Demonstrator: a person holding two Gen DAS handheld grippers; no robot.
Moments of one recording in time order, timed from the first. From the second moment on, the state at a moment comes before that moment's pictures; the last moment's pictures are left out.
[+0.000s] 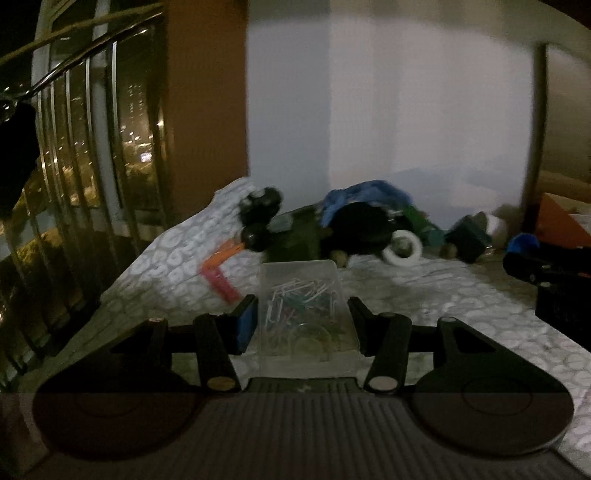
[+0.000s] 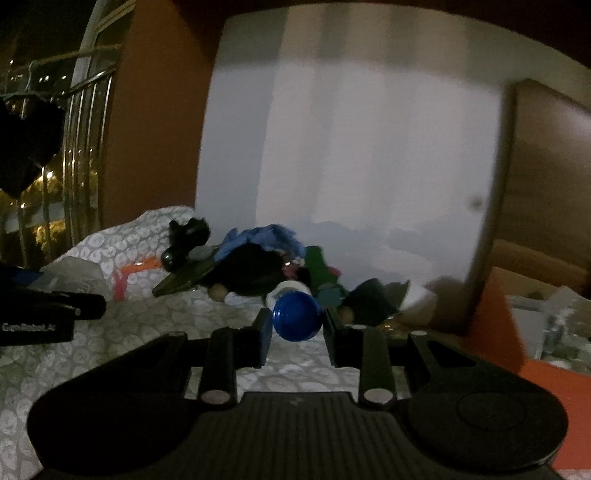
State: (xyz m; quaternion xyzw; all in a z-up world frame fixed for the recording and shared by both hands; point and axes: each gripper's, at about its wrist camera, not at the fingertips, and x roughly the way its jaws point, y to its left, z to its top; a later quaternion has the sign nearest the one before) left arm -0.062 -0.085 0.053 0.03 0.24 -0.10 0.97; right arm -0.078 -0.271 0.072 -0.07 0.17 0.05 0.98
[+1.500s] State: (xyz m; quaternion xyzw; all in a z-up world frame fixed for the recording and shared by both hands) left arm -0.127 -0.283 0.105 0.09 0.15 -0.32 0.93; right arm -0.205 -0.478 0.103 0.04 0.08 -0.16 0.98
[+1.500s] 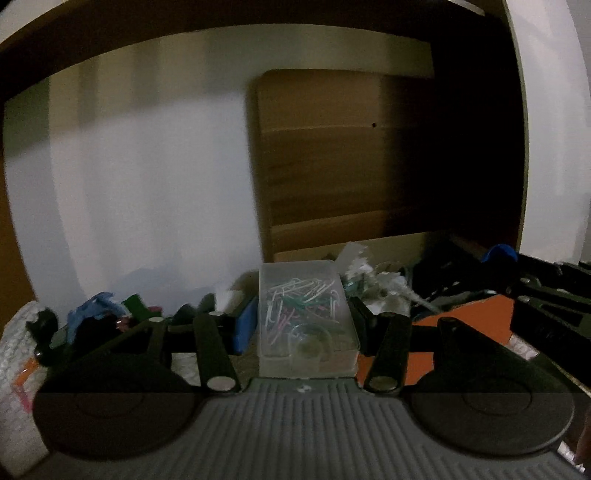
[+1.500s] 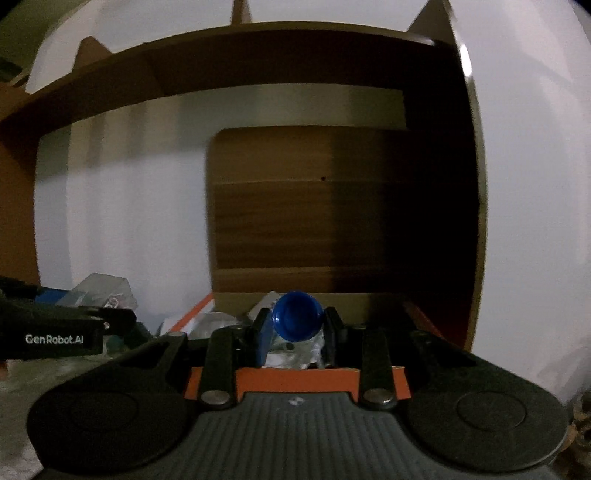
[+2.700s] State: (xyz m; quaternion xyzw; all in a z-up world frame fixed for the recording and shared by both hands) left arm -0.050 -0.360 0.078 0.10 0.17 -0.34 0.92; right arm -0.096 -0.540 0.062 0.10 0.13 -0.22 0.96
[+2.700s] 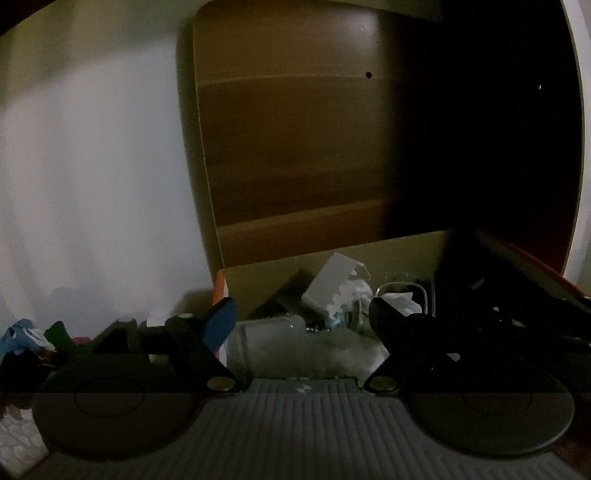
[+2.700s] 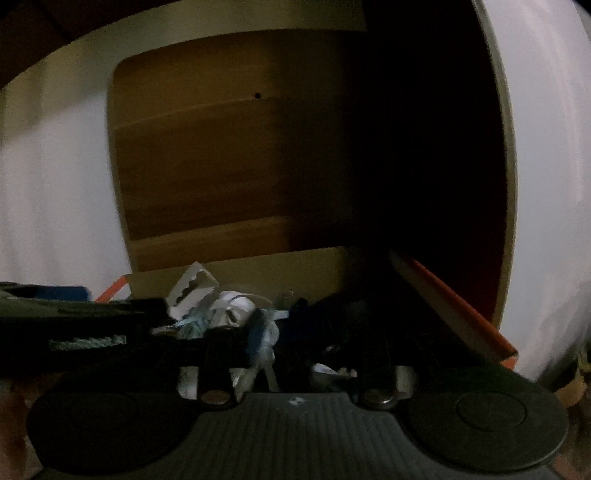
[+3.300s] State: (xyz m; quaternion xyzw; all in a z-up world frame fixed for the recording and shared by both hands) left arm -0.048 -0.299 0.101 0.06 0.11 -0.30 0.95; right arm -0.125 -0.518 0.083 0.12 0.06 -0.23 0.96
